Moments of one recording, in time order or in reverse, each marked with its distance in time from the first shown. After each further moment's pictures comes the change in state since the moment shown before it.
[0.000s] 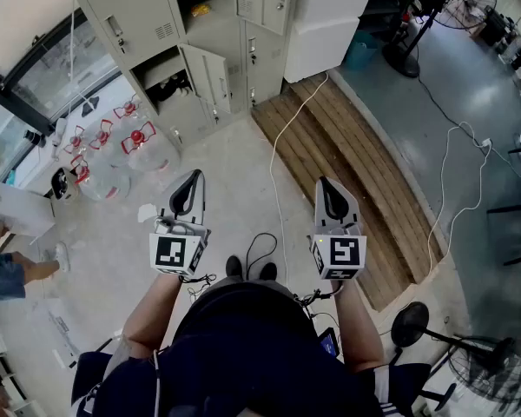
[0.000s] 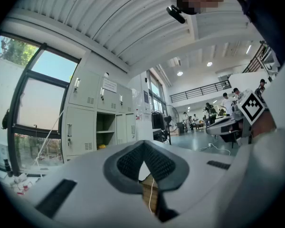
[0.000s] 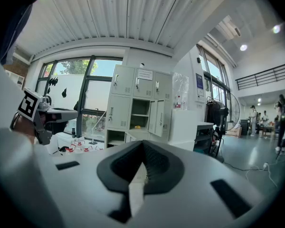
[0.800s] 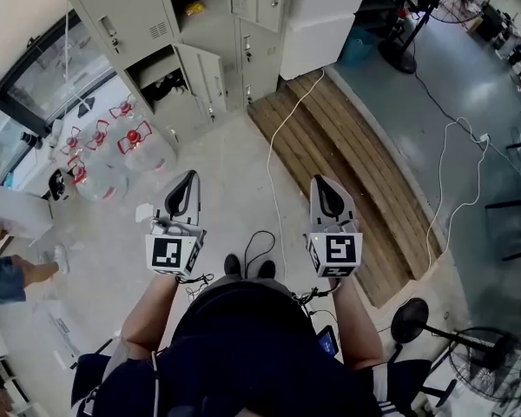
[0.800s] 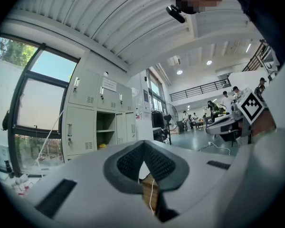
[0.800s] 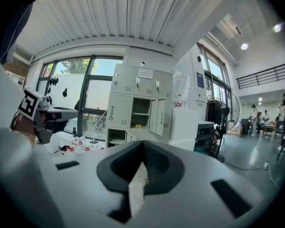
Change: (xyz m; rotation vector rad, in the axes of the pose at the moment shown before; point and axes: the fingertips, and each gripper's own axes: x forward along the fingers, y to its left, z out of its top) left arm -0.002 -0.001 -0.003 0.013 0.014 0.001; right arm 0.001 0.002 -0.005 -0.002 0.010 0.012
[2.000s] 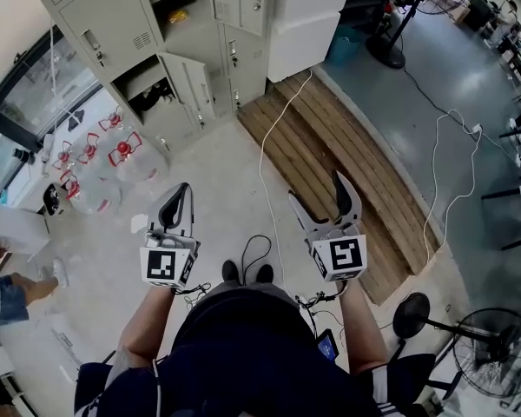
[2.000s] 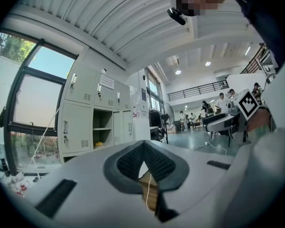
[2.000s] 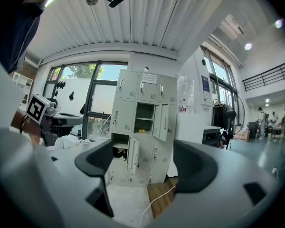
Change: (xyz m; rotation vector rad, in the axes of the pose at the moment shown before) left arm 0.010 -0.004 -0.008 -0.018 0.014 -0.038; right arm 0.001 -0.011 0.012 -0.020 -0.063 0.073
